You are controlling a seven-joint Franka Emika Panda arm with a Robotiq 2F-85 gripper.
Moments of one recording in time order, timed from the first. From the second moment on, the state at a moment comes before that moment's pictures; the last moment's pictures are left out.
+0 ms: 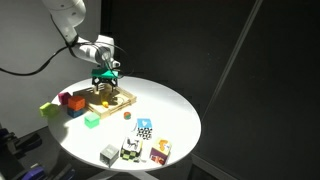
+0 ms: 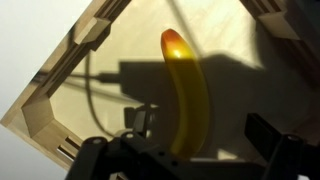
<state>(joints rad) 0.07 0.74 0.12 -1.70 -0.15 2.47 -0.42</state>
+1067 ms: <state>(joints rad) 0.09 0.83 0.11 -1.65 -0.18 2.53 -0.42</state>
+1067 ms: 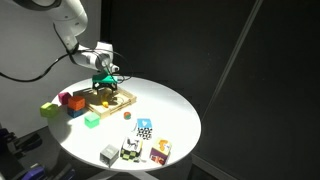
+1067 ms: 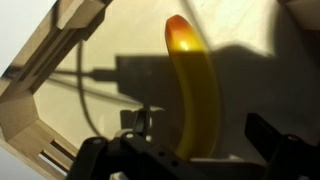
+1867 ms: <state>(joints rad) 0.09 0.89 0.11 -1.59 -0.18 2.53 -0.42</state>
